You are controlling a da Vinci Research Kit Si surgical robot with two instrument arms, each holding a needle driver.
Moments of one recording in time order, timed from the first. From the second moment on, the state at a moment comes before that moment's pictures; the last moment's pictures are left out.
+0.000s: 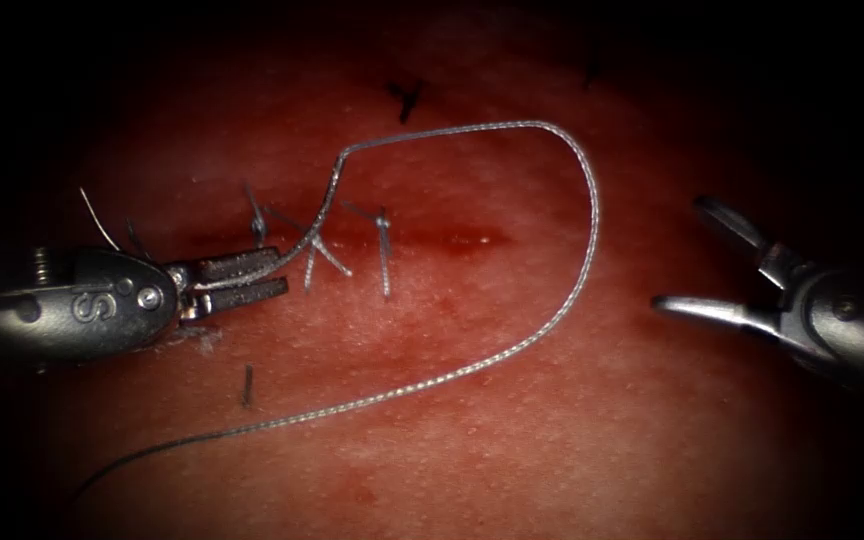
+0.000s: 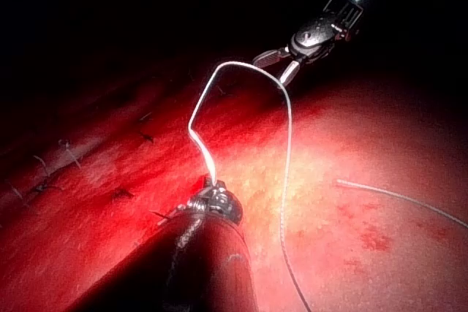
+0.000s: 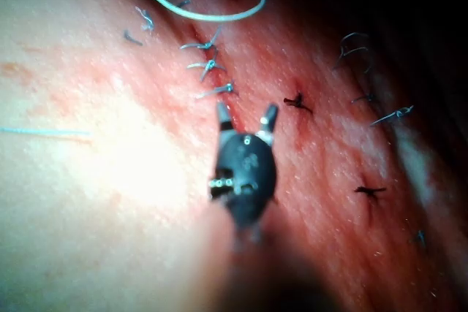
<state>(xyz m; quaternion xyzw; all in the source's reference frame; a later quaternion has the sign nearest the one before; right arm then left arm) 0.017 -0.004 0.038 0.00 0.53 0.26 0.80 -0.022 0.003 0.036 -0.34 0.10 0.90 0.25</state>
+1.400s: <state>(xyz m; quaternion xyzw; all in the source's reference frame) 0.026 -0.002 0.043 0.11 0.41 0.64 0.64 -0.033 0.003 0.042 -0.31 0.37 0.87 0.15</state>
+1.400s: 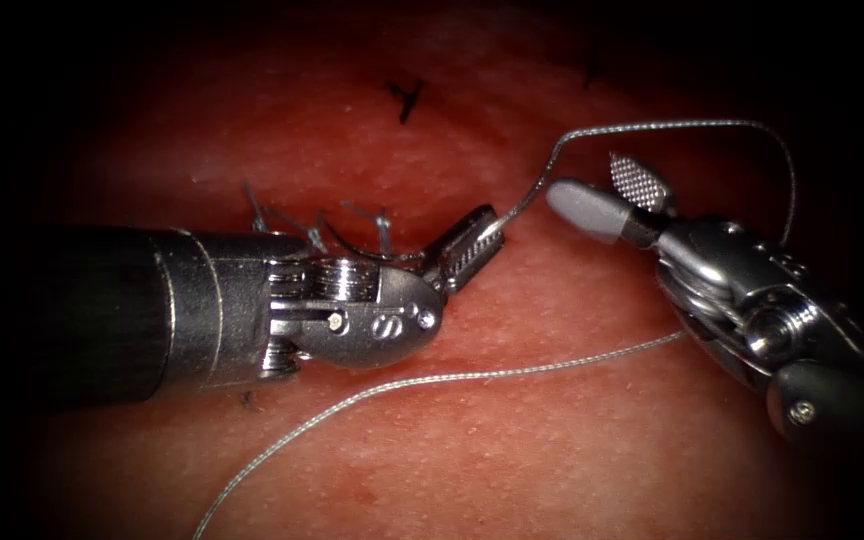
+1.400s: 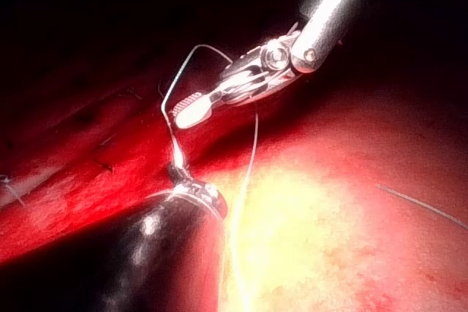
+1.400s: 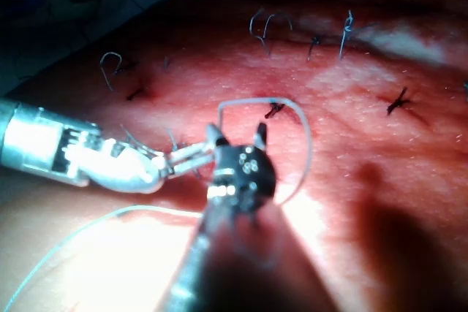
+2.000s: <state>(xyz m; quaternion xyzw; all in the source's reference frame) 0.028 -0.002 0.044 0.06 0.43 0.63 0.64 -0.034 0.002 0.041 -0.33 0.35 0.87 0.12</state>
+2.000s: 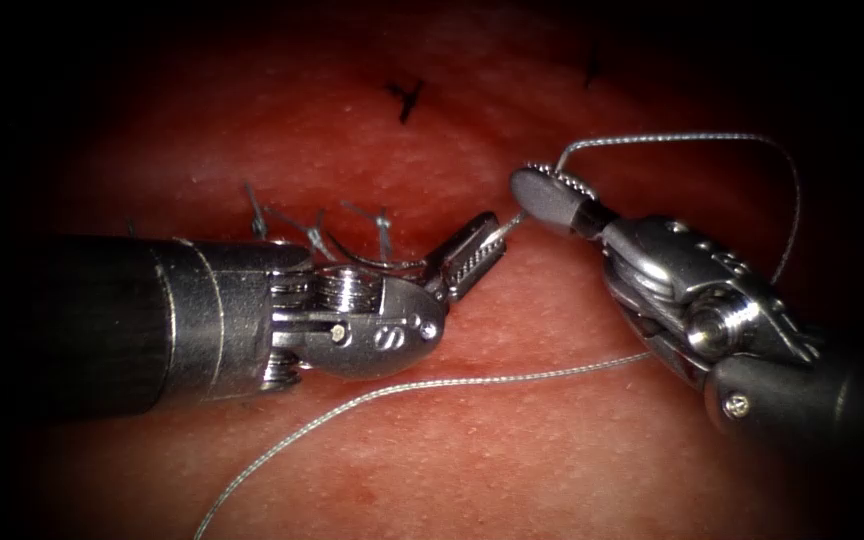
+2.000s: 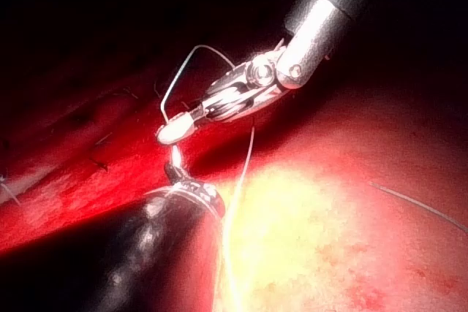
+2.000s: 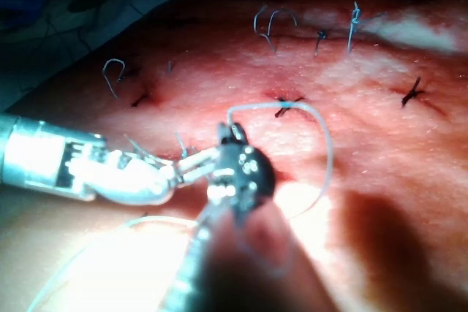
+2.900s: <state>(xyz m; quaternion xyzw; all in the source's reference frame) 0.025 -0.002 0.043 -0.05 0.55 0.24 0.80 -0.029 0.006 0.036 -0.45 -0.16 0.80 0.36</state>
